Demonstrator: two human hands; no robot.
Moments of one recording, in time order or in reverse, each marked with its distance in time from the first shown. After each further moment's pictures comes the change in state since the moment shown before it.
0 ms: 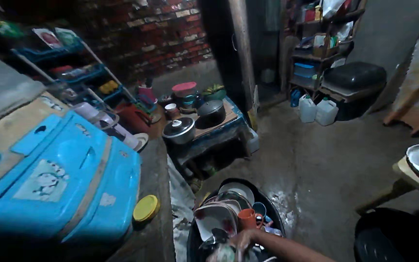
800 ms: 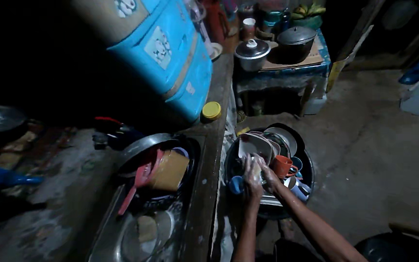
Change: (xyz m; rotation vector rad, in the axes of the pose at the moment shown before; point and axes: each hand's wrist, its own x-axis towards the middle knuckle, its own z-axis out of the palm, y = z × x) left_hand 0.015 -0.031 0.062 -0.025 0.895 0.303; right_hand 0.044 0.001 0.064 0.618 0.450 -0.248
